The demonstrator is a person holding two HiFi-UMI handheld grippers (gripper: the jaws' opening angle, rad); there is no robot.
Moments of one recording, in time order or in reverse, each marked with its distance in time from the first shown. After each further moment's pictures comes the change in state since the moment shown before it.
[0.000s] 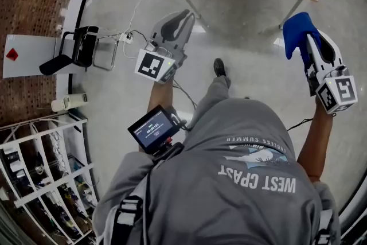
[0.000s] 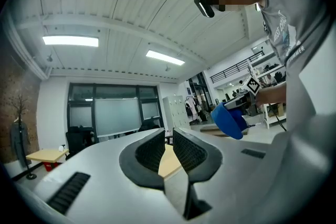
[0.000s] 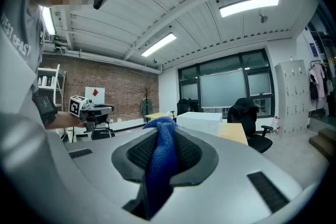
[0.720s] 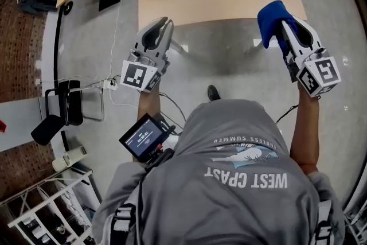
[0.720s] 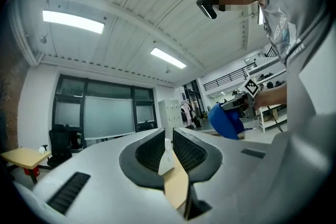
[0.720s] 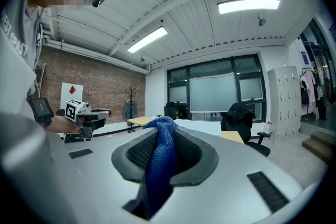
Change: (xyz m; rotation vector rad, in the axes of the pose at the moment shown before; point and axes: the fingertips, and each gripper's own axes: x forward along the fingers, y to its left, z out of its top) left arm 0.130 0.234 -0.067 -0.031 -0.085 -0.137; right arm 0.246 -0.047 0.033 -0.013 -0.032 -0.154
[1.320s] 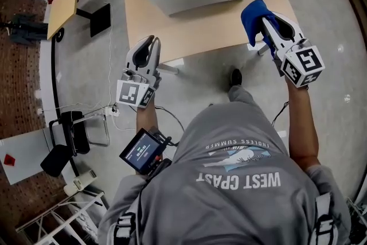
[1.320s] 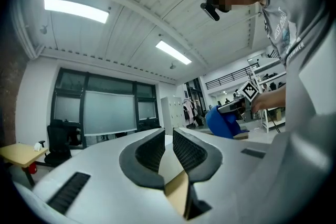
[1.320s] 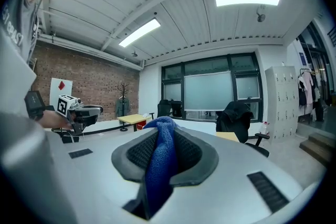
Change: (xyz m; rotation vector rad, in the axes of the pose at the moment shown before) left arm 0.117 0.124 -0.035 -0.032 0.031 0.009; right arm 0.163 -0.105 0.008 -0.007 0.029 -0.043
